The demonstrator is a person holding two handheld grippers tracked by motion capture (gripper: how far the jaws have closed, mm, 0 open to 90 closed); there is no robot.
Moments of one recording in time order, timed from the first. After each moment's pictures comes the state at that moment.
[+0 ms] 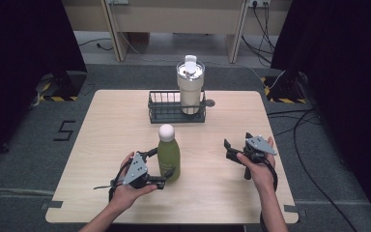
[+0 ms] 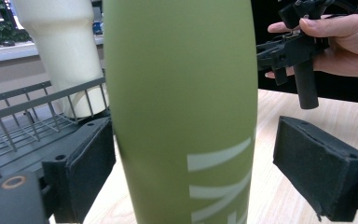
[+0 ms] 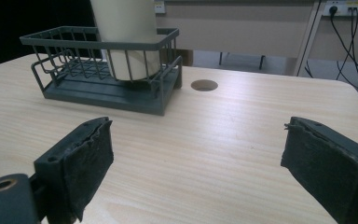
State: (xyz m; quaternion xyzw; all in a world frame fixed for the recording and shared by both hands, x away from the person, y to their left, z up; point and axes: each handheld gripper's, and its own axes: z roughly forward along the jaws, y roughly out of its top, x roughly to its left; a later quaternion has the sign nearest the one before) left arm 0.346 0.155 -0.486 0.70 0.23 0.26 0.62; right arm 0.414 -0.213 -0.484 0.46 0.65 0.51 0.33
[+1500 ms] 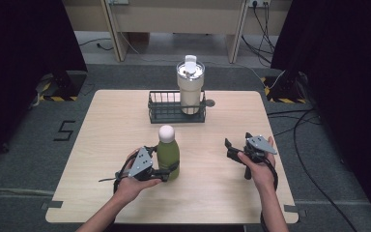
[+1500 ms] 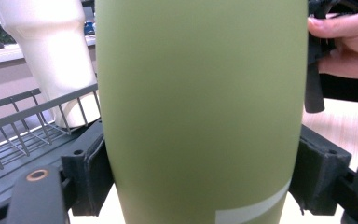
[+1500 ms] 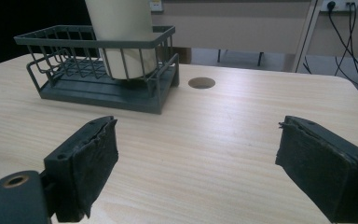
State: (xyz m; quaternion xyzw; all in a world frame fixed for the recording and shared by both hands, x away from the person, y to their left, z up) left arm 0.363 0.148 -0.480 0.71 0.21 0.26 0.62; right arm 0.416 -0.214 -0.484 0.47 0.65 0.50 0.33
